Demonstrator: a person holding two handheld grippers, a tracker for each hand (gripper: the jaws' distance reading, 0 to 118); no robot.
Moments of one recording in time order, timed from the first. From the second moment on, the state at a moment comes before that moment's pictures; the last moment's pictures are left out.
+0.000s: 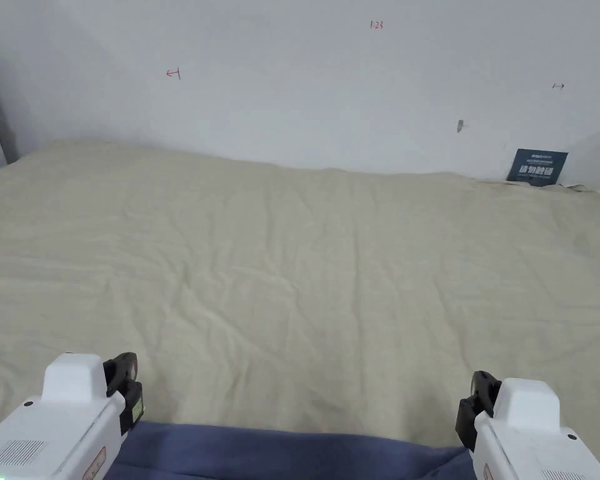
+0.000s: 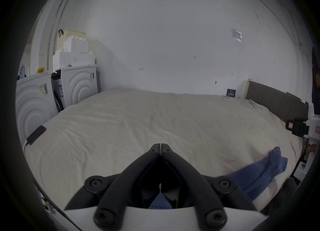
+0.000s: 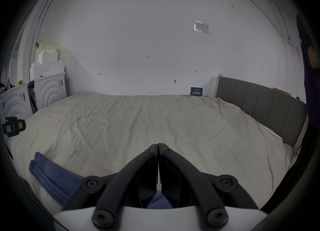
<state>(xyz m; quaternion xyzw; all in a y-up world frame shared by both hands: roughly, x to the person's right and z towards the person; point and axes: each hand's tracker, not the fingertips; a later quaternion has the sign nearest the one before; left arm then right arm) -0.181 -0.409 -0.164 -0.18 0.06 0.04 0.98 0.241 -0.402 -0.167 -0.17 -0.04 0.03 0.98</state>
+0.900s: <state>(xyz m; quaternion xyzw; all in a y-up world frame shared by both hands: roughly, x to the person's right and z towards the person) -0.347 -0.477 -0.233 -0.49 -0.14 0.33 0.79 0.239 -0.411 -0.168 -0.22 -0.01 0.04 0.98</state>
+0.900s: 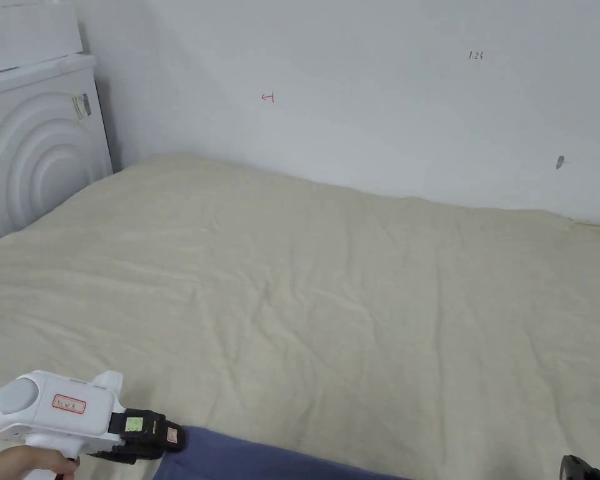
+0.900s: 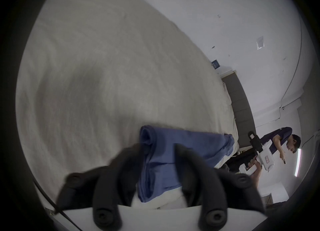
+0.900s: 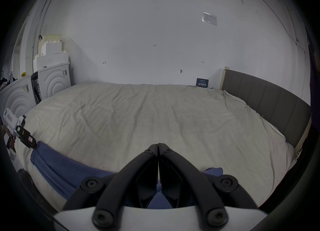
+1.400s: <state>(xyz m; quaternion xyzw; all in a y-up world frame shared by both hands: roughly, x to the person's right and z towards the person) -0.318 -0.495 -0.241 -0.51 -0.23 0.37 0.74 0.220 -0.412 -0.169 -0.22 -0.01 0.04 0.97</state>
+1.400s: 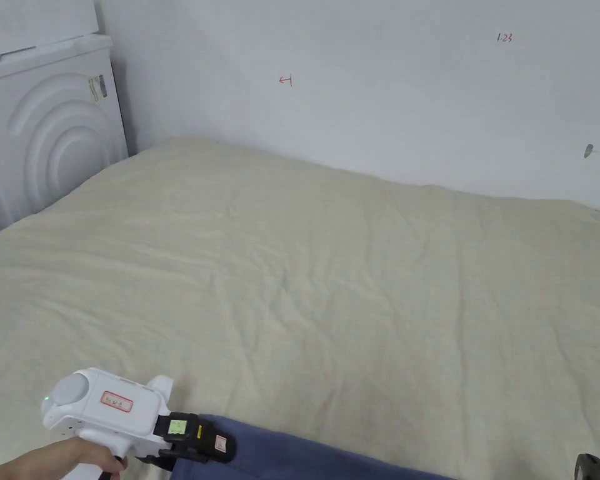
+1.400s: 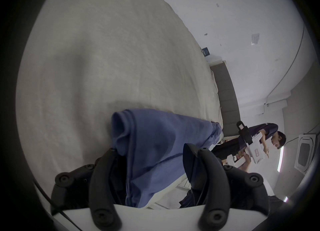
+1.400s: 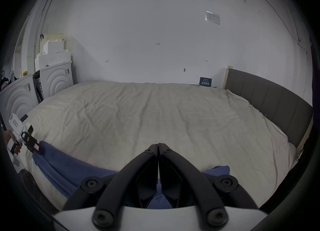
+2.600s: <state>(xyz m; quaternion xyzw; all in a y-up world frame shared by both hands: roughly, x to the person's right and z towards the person) -0.312 -0.374 -0.204 -0.55 -0.05 0.20 0.81 0.216 -0.414 -0.178 -0.23 0.01 0.03 0.97</state>
